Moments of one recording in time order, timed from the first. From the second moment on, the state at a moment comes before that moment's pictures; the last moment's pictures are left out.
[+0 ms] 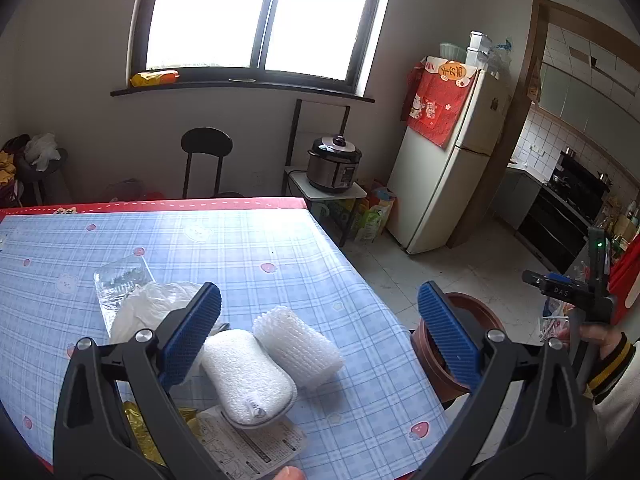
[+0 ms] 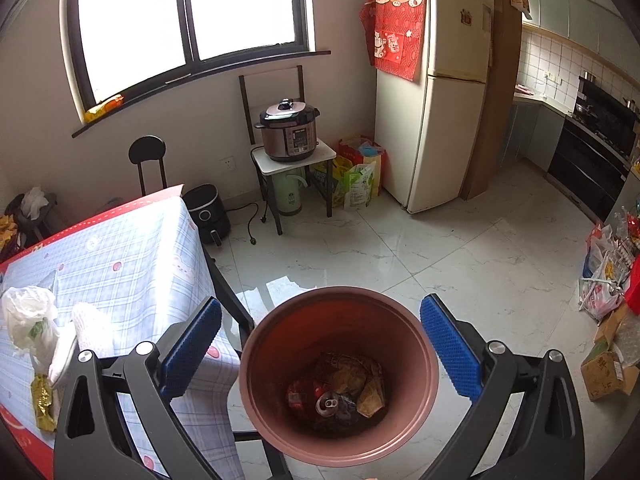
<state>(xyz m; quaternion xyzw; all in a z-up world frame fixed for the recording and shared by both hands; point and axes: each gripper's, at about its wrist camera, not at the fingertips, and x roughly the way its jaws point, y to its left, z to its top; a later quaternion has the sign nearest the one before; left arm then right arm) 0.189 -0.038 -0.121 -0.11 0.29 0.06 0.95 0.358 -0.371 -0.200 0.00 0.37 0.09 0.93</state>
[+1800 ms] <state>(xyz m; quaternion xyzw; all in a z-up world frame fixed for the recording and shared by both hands) 0.084 0.116 -0.335 -0.22 0.48 0.07 0.84 0.217 -0.160 -0.237 -0.02 0.47 0.18 0.86</state>
